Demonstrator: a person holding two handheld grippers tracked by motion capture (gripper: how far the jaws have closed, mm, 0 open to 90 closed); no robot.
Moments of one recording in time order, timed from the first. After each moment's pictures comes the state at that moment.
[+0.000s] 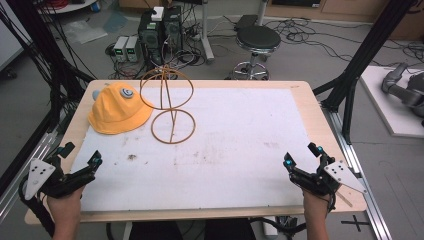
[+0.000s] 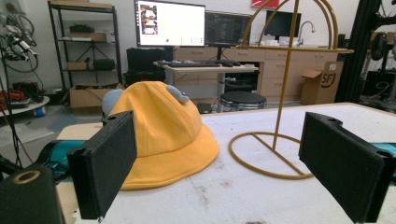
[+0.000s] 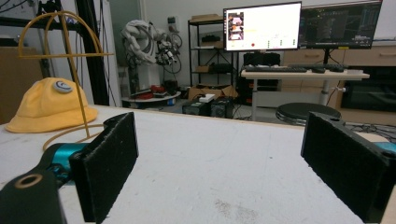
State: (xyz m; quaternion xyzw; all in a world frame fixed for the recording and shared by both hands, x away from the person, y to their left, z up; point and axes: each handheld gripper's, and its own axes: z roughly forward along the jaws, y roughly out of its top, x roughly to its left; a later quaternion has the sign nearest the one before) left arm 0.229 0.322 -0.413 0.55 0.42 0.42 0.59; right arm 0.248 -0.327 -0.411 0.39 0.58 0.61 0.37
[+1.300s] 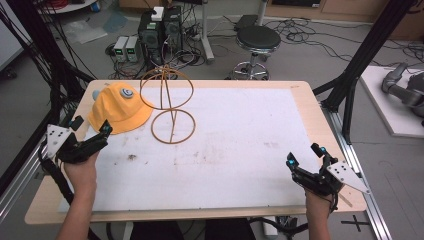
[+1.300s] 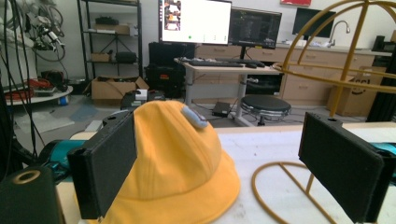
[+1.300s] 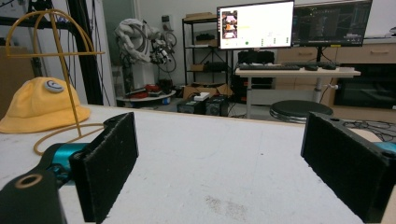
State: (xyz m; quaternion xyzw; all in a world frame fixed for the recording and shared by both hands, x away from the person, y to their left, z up) left arm 0.303 0.299 -0.384 0.52 0.46 0.44 0.57; right arm 0.248 -0.334 -0.412 0.40 0.57 0.61 0.38
